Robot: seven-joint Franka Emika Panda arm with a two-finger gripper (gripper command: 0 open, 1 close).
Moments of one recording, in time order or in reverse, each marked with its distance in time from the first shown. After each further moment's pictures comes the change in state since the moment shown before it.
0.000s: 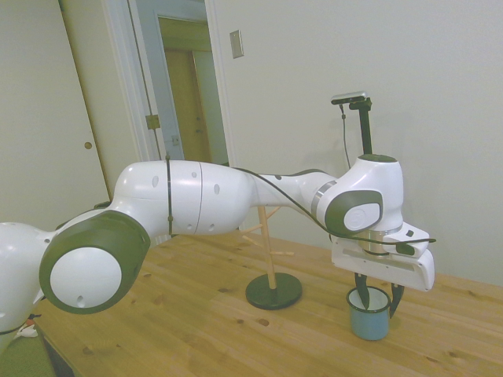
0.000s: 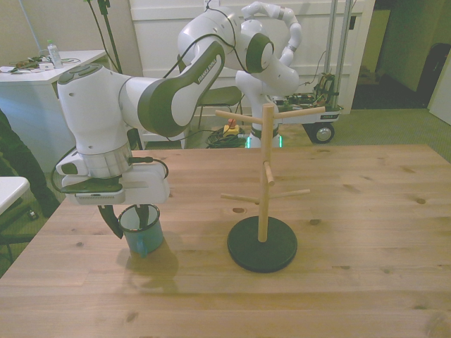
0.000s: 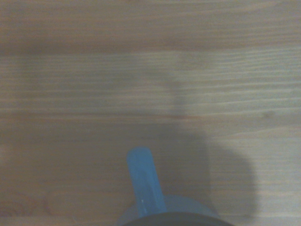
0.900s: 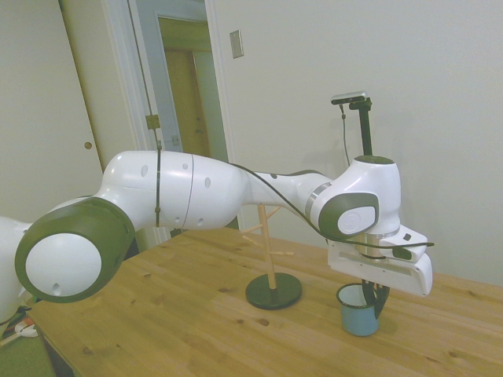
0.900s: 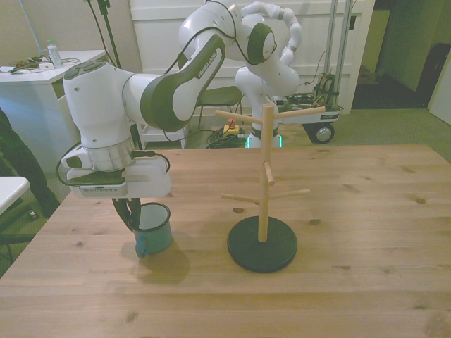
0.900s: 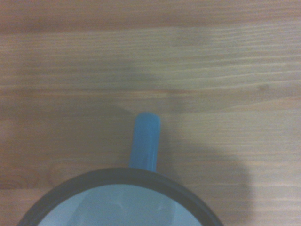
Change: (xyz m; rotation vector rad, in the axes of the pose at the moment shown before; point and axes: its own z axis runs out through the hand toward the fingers) arm -0.014 0.014 -0.011 0.009 0.009 0.001
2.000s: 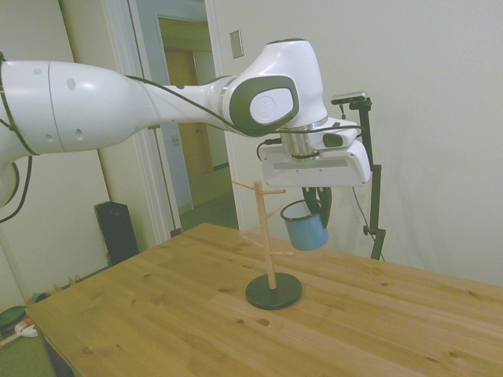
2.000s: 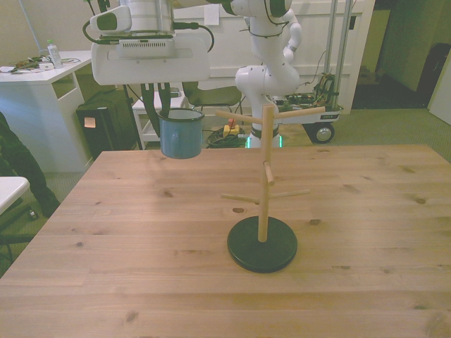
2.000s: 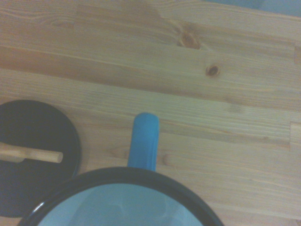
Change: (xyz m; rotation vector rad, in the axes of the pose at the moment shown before) arm -0.106 -0.029 -0.210 0.073 0.129 -0.168
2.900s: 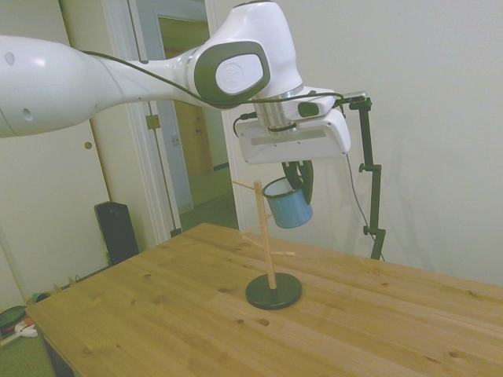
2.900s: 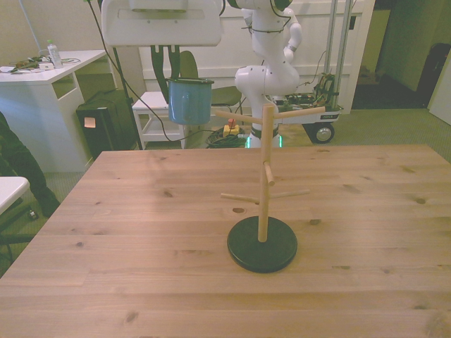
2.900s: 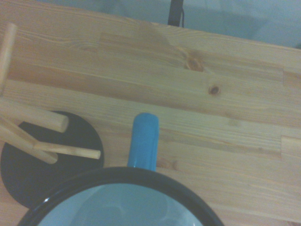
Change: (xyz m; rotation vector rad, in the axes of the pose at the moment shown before) arm -0.028 -0.014 -0.062 0.041 0.058 -0.035
